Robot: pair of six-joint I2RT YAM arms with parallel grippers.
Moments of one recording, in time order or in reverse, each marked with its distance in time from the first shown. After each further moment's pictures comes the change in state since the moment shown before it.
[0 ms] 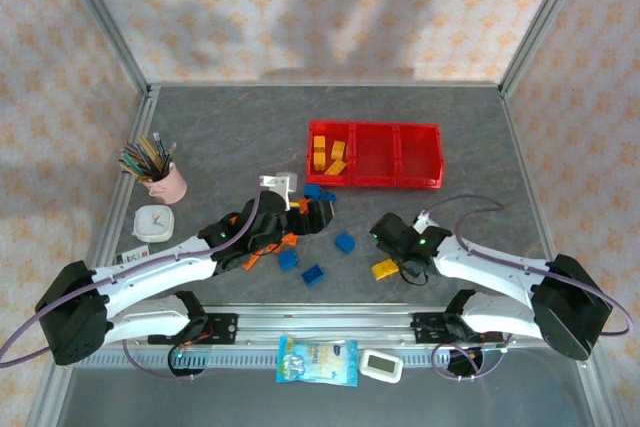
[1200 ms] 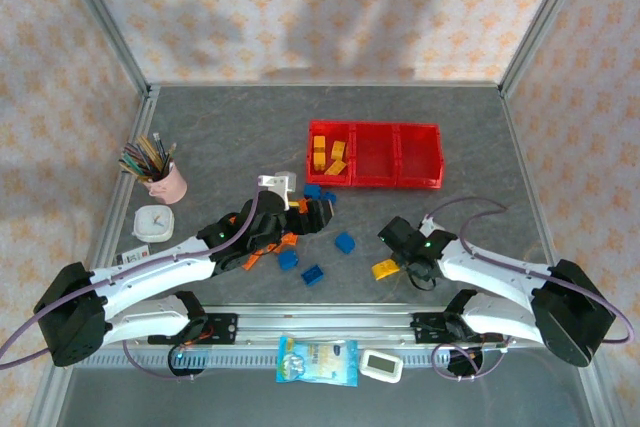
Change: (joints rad) left arm 0.000 -0.006 0.000 -0.005 -0.004 -0.001; right arm -0.050 -0.023 -0.065 -0.004 -0.018 -0.134
